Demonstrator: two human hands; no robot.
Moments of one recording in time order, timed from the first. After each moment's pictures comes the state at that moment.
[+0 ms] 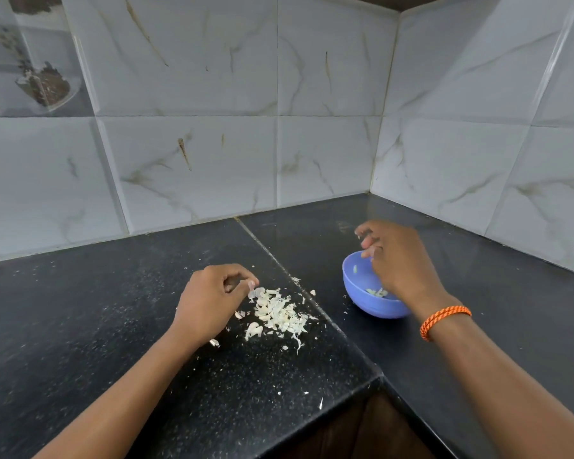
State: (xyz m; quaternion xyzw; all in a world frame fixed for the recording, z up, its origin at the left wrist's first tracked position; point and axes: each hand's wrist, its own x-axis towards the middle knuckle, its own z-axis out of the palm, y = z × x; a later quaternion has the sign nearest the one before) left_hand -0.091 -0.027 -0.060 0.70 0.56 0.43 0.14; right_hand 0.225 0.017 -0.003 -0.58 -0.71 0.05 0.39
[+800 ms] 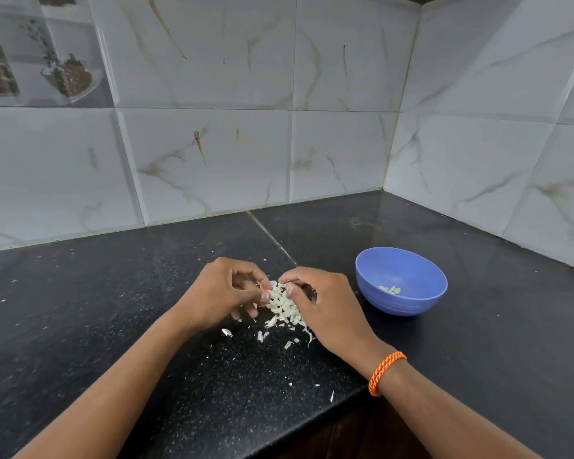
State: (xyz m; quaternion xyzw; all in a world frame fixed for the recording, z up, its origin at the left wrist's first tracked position) left_hand -0.105 -0.036 -0.046 0.69 0.52 0.38 0.33; right_hand 0.125 -0.030 -0.062 -0.42 -0.80 0.14 0.40
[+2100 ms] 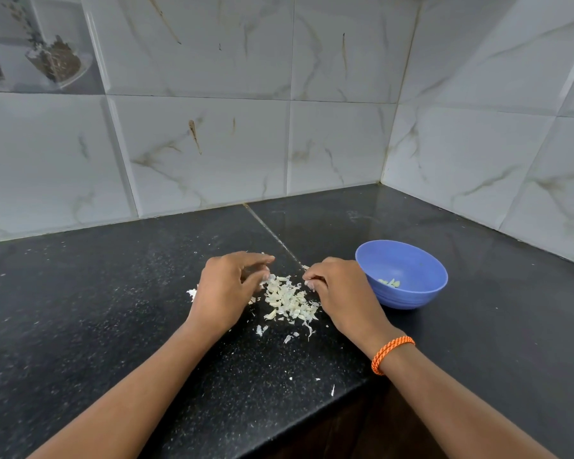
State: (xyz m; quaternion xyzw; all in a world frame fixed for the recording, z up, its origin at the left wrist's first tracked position) left_hand -0.083 -0.027 -0.072 0.67 0.54 0.48 0.13; right_hand 0.144 -0.005 -0.066 -0.49 -0.81 0.04 0.32
